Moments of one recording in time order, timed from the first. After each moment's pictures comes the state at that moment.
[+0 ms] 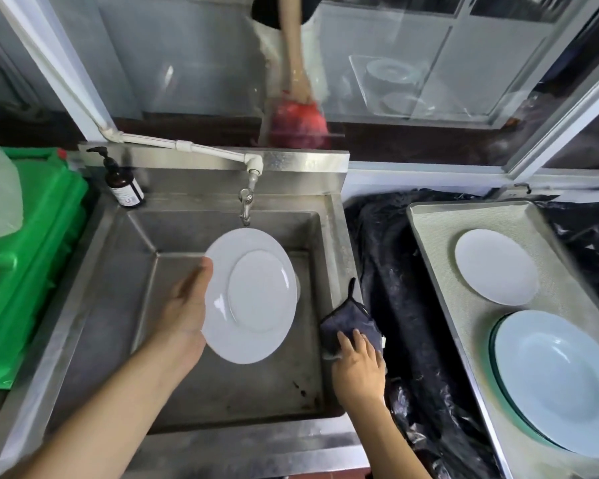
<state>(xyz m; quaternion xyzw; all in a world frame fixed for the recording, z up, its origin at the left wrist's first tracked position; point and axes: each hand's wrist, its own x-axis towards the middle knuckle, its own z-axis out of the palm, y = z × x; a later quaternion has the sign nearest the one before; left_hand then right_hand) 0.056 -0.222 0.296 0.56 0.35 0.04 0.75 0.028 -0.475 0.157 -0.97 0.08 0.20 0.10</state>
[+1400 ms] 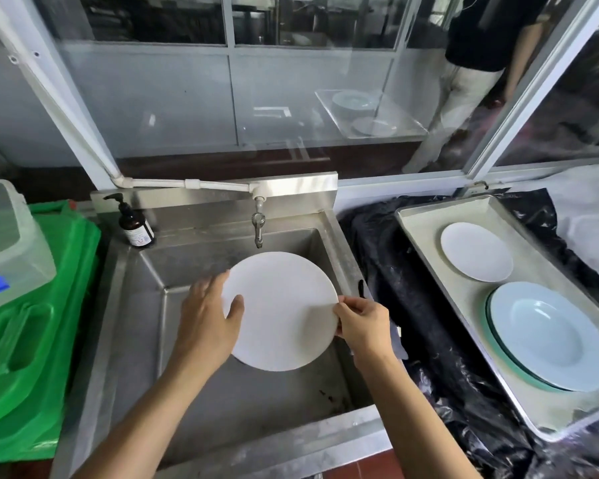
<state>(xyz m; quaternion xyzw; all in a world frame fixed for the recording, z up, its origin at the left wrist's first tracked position) 0.042 -0.140 0.295 0.94 0.07 0.03 0.34 0.032 -0.370 0.289 -0.73 0.31 0.01 0.61</state>
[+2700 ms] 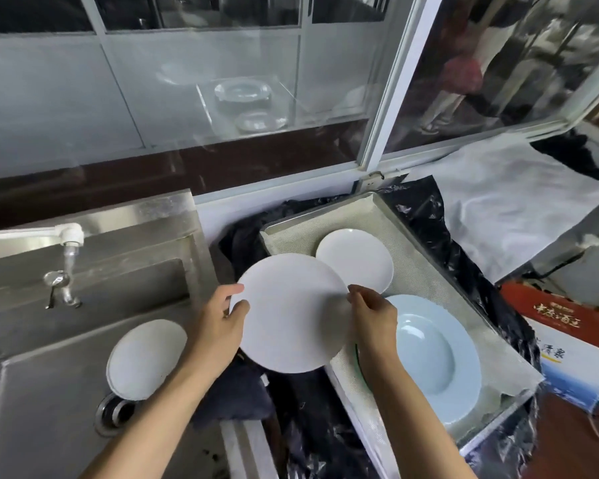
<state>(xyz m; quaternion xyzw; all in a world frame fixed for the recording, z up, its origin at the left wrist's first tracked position) 0.146 -0.484 0.287 0.82 0.07 -0.13 0.56 0.100 -0.713 0.282 -0.69 0.39 -0.10 0.60</state>
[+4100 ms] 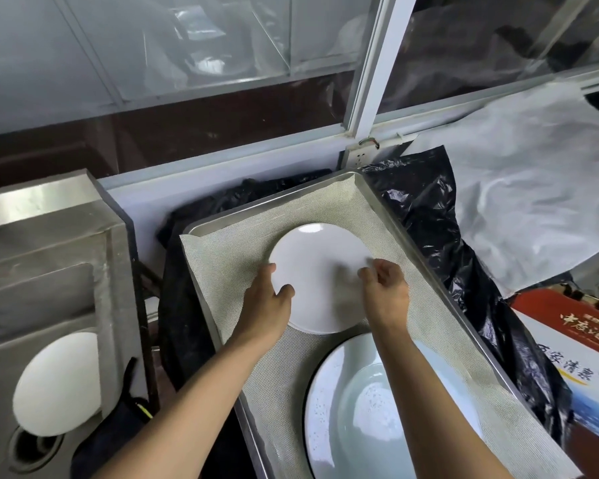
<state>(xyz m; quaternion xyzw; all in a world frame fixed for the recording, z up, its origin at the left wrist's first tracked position) 0.258 -0.714 0.183 0.84 0.07 -0.21 0.49 0.229 -0.899 0.160 -0.72 0.42 -0.11 0.54</state>
